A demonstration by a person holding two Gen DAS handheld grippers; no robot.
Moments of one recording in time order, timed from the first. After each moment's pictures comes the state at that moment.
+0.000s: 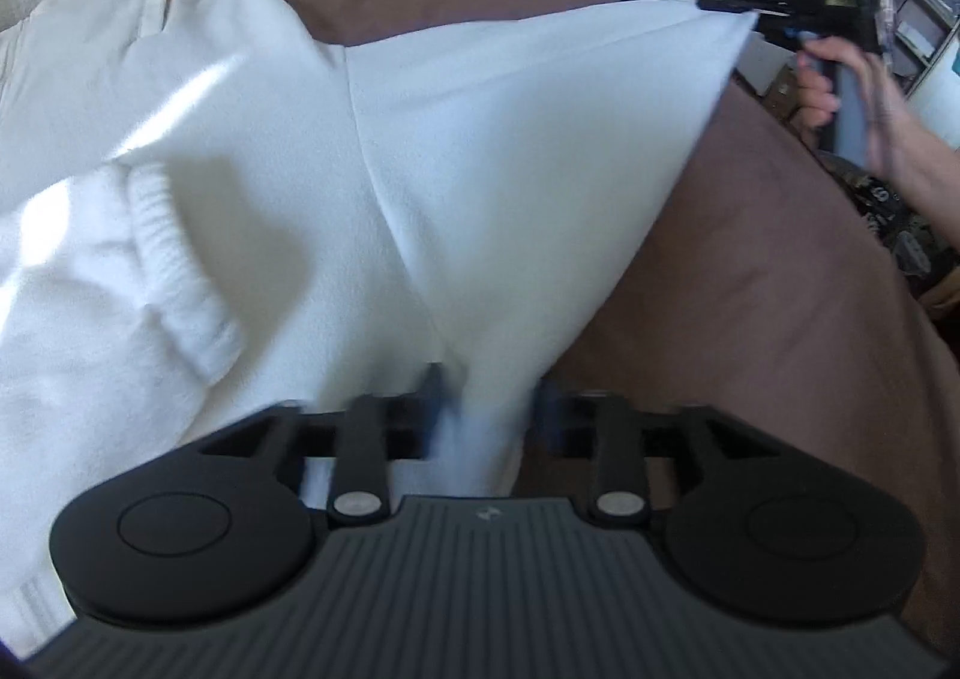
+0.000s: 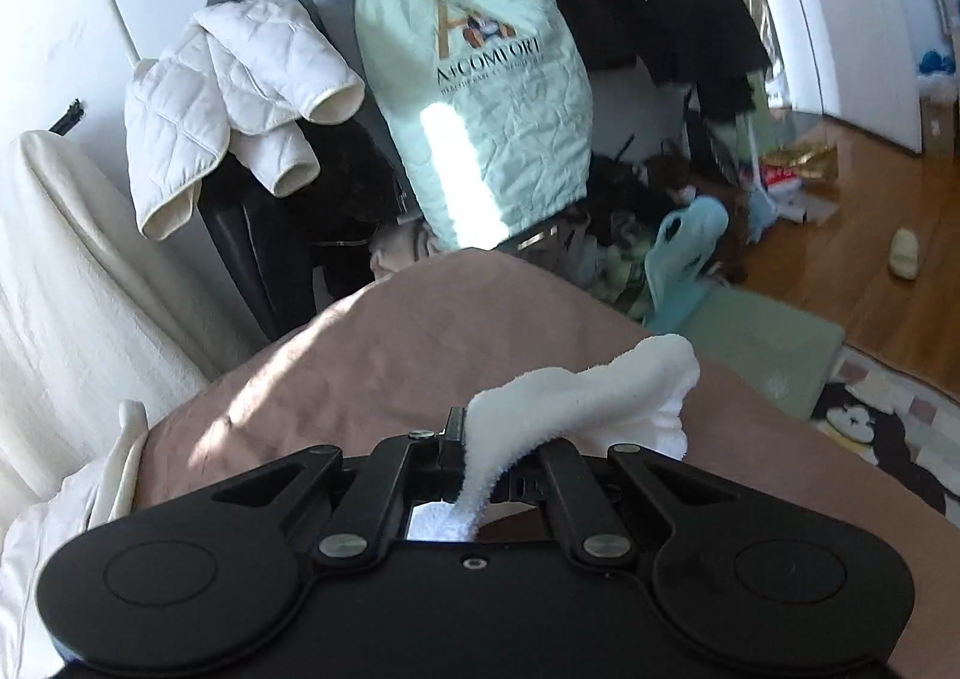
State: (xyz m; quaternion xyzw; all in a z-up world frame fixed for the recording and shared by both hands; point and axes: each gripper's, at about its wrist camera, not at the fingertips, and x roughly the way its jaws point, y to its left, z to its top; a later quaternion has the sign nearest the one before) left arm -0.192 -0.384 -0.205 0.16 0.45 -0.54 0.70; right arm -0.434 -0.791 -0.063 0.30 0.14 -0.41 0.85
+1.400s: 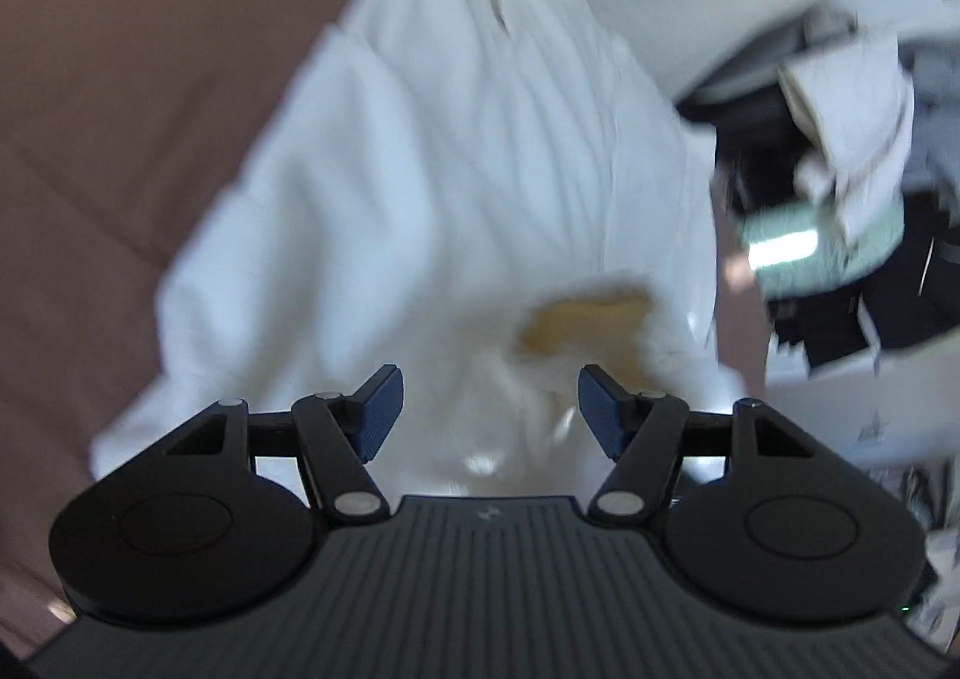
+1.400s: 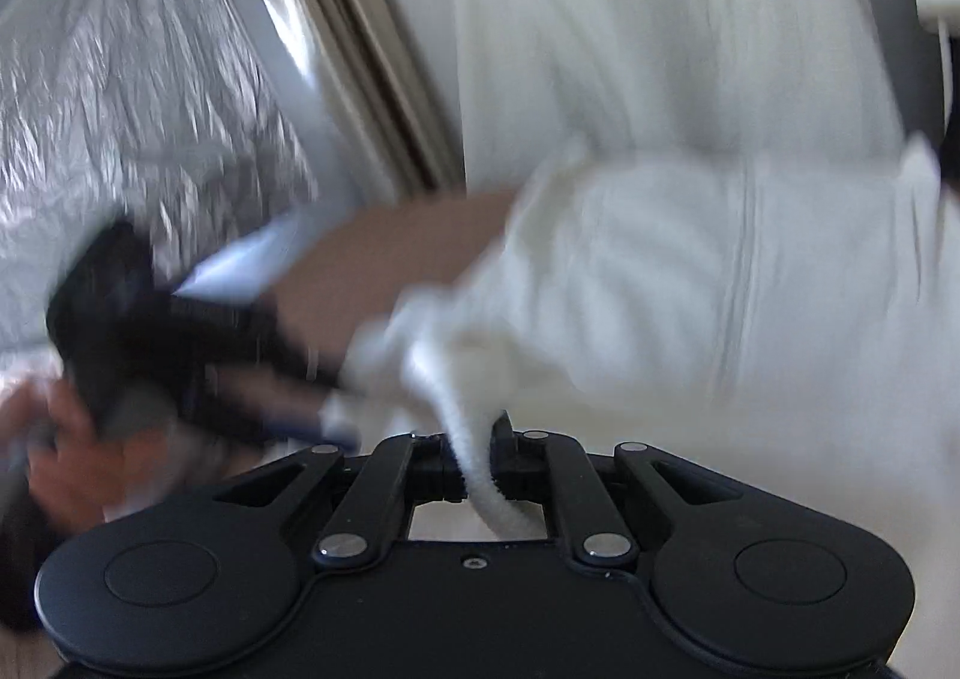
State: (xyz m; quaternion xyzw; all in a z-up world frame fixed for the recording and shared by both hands) left arm 0.050 -0.072 -0.170 -0.21 0.60 -0.32 0.70; right arm -0.149 -0.348 -0.041 0.17 0.33 0.07 0.93
